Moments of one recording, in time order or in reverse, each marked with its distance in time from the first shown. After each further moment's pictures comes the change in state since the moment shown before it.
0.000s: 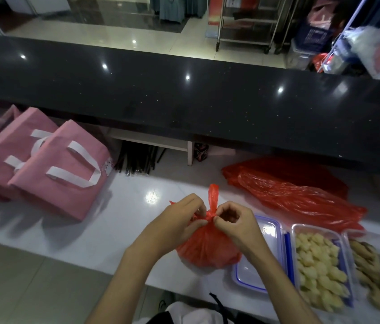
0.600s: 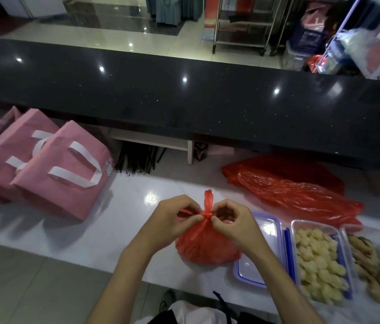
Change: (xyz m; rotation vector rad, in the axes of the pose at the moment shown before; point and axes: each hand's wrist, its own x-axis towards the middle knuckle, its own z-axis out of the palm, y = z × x) left_hand -0.014 -0.016 -0.002 -0.199 0.141 0.000; right_hand -0.008 -0.004 0.007 -0.110 -0.023 -0.036
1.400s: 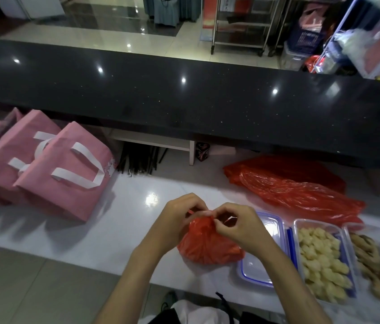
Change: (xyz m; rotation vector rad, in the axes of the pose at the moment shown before) left_hand 0.004 0.002 0.004 -0.048 0.017 0.048; right_hand -0.002 -0.008 -0.006 -0.240 -0.083 -0.081
